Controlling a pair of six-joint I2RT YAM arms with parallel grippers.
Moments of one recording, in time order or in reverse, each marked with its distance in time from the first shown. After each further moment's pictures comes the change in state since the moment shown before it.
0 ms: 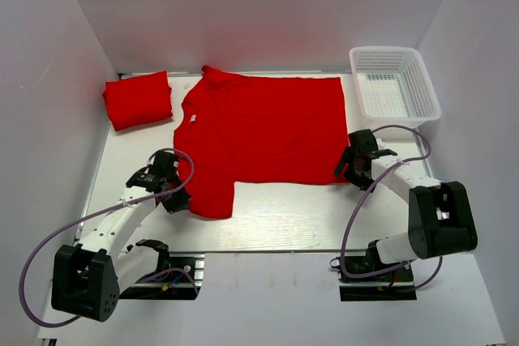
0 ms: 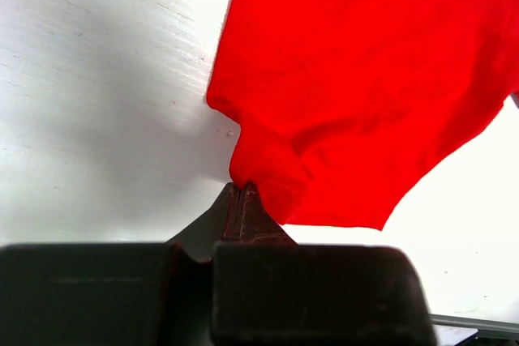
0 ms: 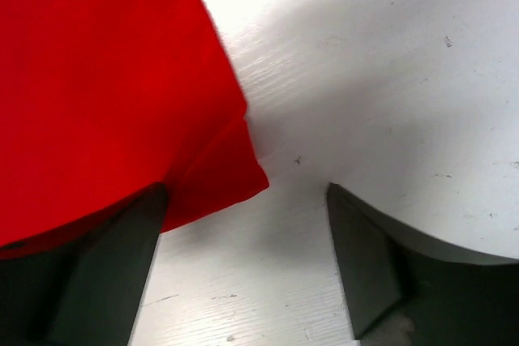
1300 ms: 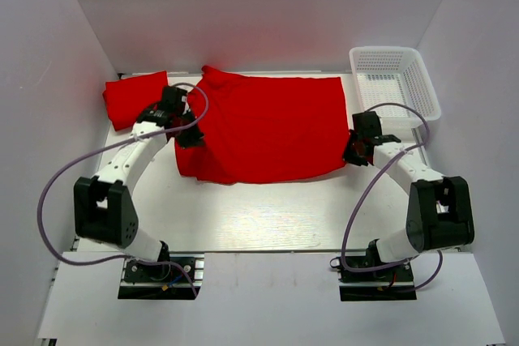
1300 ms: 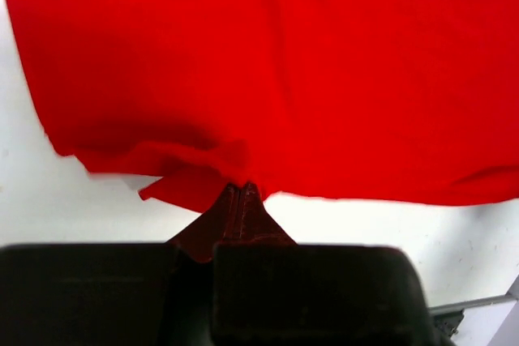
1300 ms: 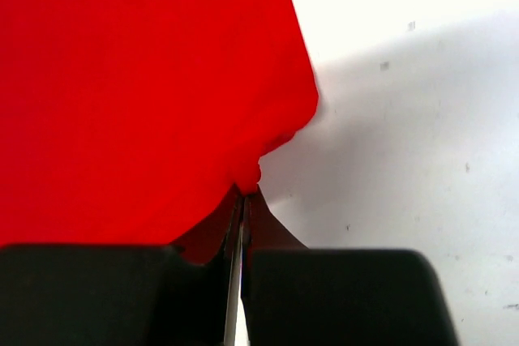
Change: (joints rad) left arm 0.011 0.439 0.603 0.052 0.123 0.153; right arm -0.030 0.039 0.140 0.052 -0.083 -0.132
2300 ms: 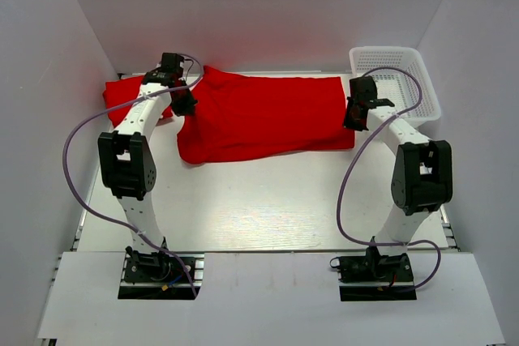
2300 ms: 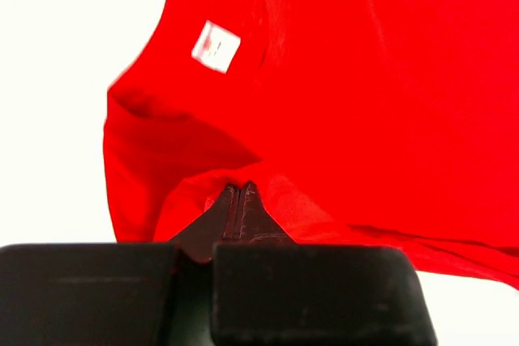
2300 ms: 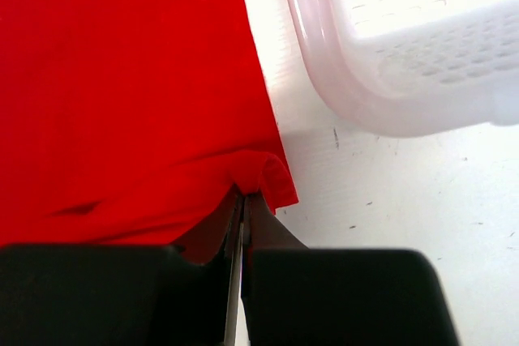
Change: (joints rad) left arm 0.093 0.485 0.566 -0.113 -0.145 0.028; right arm -0.028 0.322 0.458 -0.064 0.107 -0.160
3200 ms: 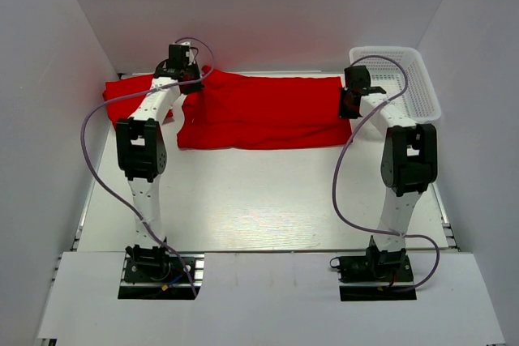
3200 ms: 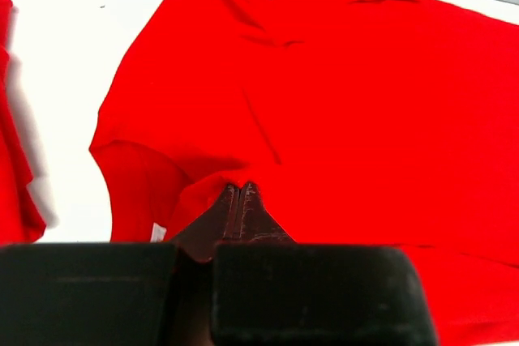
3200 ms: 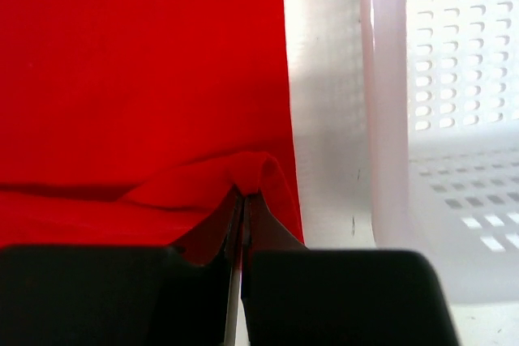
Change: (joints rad) left arm 0.010 0.250 0.226 0.315 0.084 0.255; right arm -0.005 0.193 0.214 -0.004 -0.071 -0.153
